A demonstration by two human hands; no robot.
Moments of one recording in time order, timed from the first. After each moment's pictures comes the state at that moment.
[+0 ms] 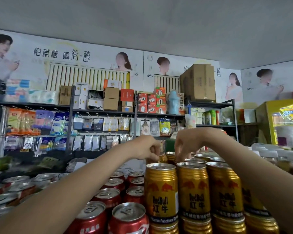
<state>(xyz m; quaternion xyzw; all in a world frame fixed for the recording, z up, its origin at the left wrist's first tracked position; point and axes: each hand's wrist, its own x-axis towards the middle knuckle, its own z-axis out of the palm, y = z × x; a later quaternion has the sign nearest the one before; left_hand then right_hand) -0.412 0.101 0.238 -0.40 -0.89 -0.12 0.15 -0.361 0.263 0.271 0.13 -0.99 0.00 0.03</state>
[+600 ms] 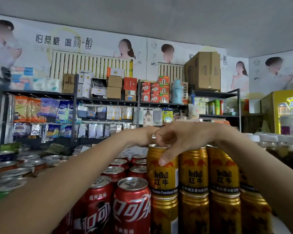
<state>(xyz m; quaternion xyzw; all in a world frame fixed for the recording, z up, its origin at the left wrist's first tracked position) -0.391 0.097 0.223 -0.40 -0.89 -0.22 0.05 -0.311 0.235 0.245 0.34 -0.93 0.13 0.03</state>
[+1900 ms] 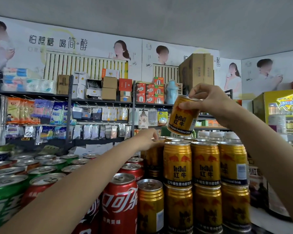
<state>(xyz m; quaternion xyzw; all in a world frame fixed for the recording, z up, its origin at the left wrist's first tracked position) -0.403 0.130 0.203 -0.30 -0.91 -0.23 0.15 -0.294 0.300 0.271 0.18 -0.79 0.47 0.35</state>
